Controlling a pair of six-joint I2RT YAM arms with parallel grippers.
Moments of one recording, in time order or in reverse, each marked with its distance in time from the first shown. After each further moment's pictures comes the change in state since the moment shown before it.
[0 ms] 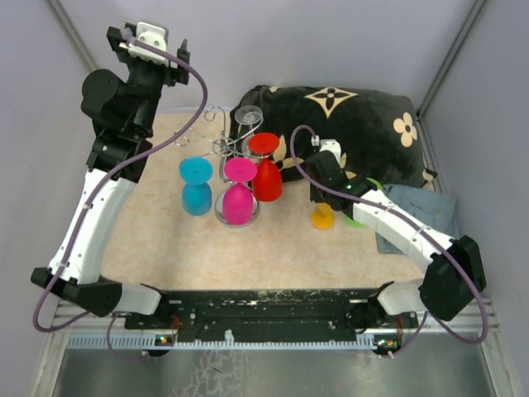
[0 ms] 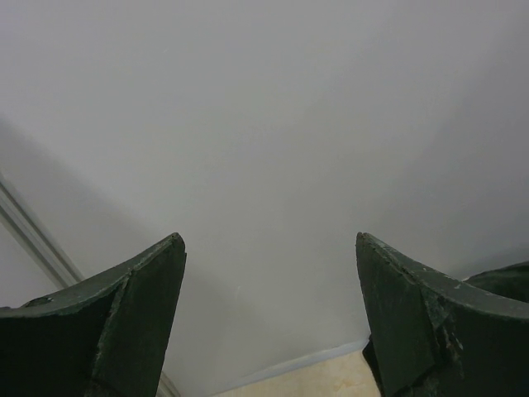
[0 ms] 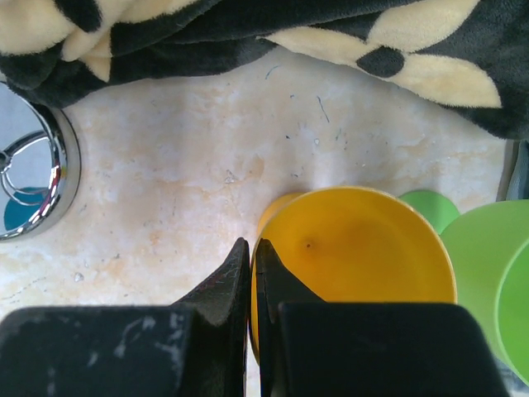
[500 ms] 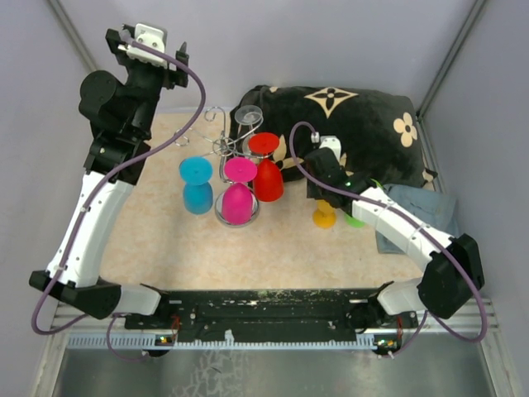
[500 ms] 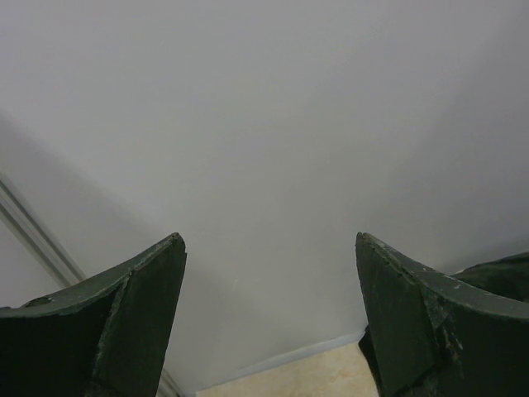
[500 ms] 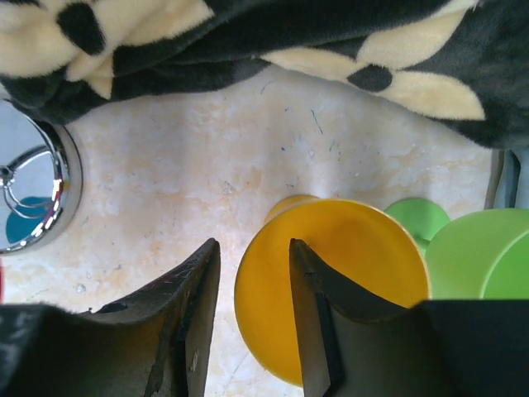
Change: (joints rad) left arm 0.000 -0.013 -0.004 -0.032 0.000 -0.013; right arm 0.000 0.021 0.013 0.007 0.026 0.002
